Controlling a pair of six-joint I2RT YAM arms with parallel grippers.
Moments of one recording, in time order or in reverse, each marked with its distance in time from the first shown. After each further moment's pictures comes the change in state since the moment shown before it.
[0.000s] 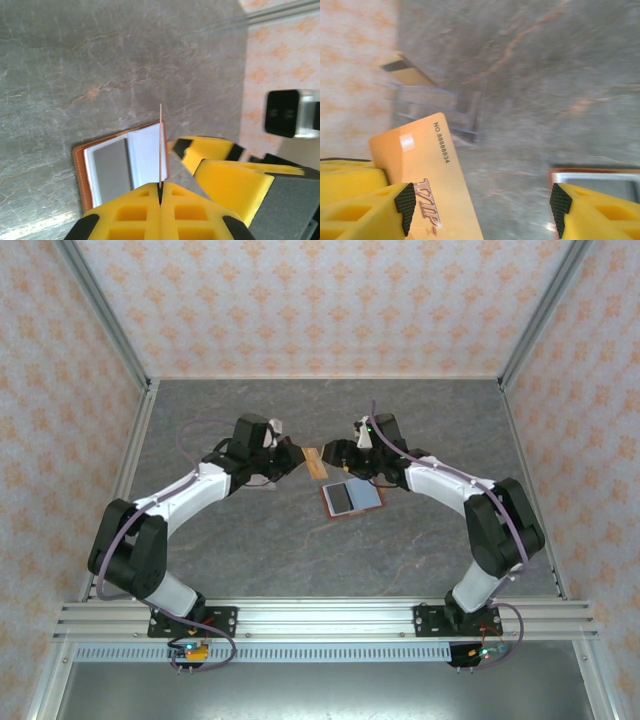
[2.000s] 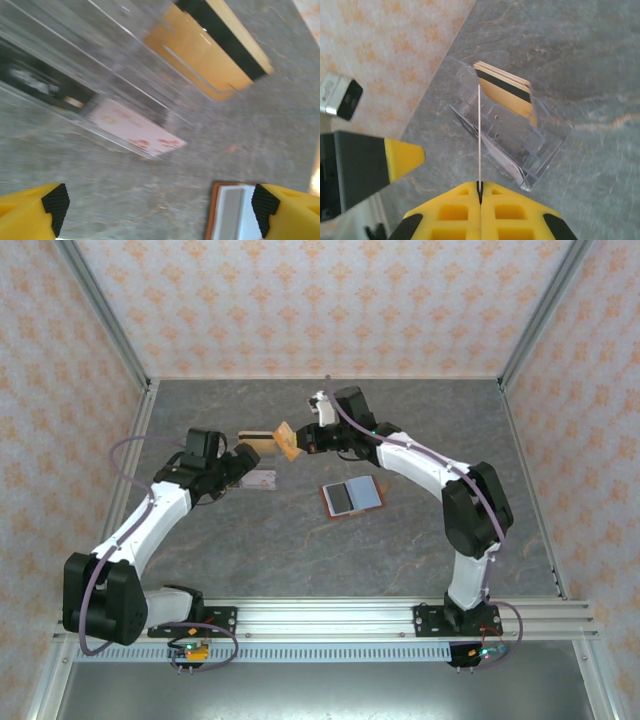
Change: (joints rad) left arm 0.230 -0.269 -0.114 -0.387 -0.346 0.121; right arm 0.123 0.194 0.421 -0.160 -0.024 -0.404
